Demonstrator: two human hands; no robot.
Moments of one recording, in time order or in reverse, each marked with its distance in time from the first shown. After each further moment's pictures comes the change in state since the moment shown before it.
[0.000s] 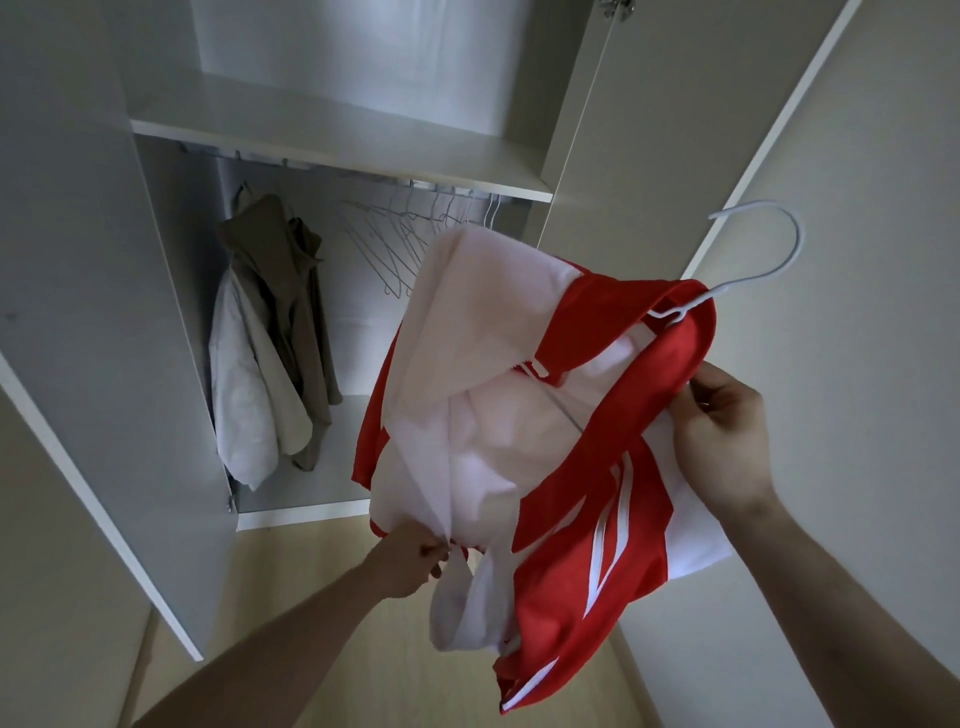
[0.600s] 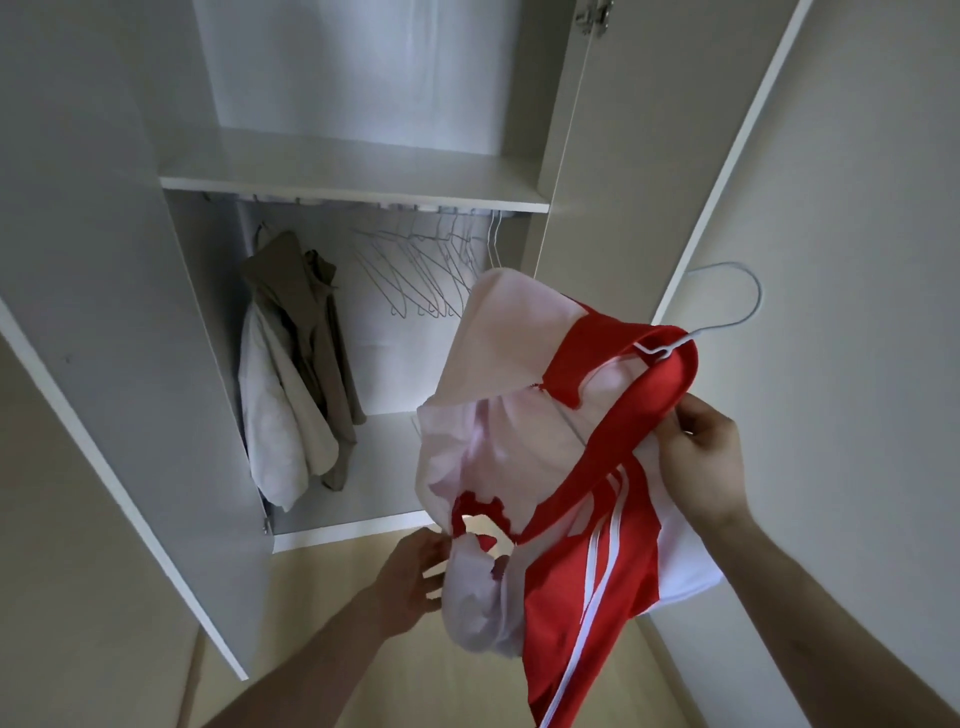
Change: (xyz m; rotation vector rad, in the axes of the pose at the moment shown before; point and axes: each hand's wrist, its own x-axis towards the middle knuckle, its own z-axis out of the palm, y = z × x) left_hand -0.046 0.010 -0.005 -1.058 0.027 -0.302; right_hand -0.025 0.043 0.004 -0.033 0.054 0.161
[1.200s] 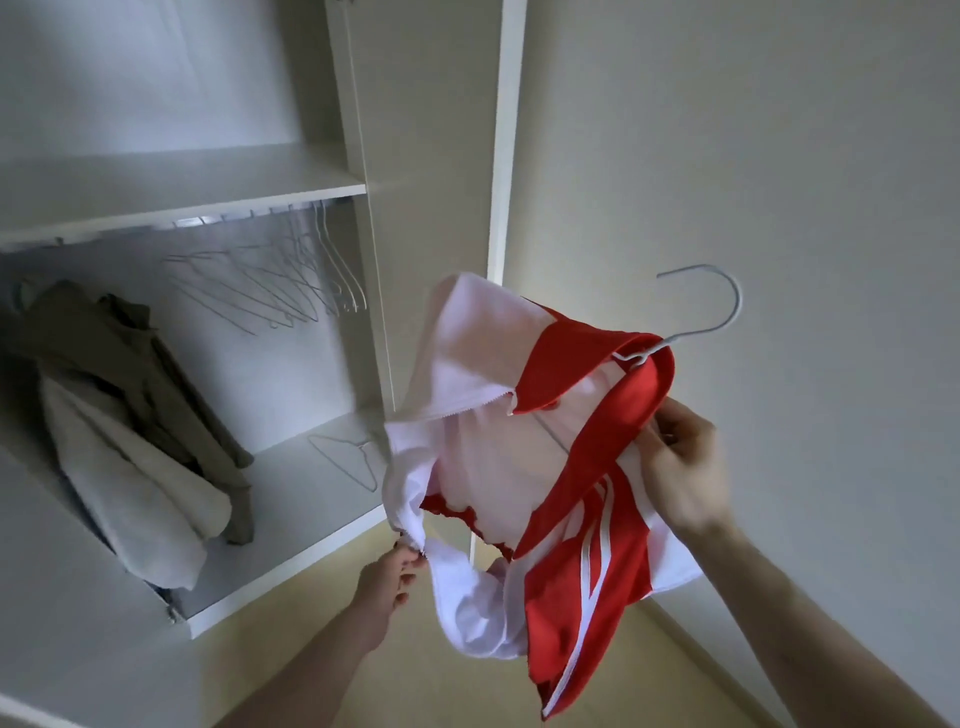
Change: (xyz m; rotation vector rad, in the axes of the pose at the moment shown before) left_hand 0.023 -0.033 0.049 0.583 0.135 -0.039; right_hand -0.091 0.017 -0.098 0.000 0.265 0.153
